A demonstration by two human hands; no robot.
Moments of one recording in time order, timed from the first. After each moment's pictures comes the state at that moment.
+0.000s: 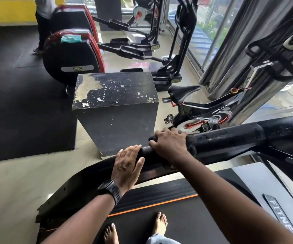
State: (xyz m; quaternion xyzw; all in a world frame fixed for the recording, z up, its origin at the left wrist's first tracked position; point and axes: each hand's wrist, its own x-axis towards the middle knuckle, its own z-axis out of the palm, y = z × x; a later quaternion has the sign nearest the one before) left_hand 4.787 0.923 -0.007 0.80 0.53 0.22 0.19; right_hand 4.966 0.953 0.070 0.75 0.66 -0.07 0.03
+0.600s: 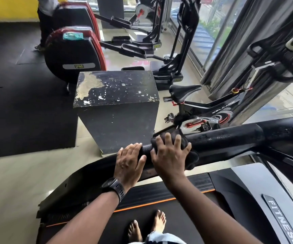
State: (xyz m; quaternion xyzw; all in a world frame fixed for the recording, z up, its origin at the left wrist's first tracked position) left_hand 4.798 0.922 -0.007 0.78 0.56 0.21 0.17; right_hand 4.944 0.902 0.047 0.78 0.62 0.02 -0.03
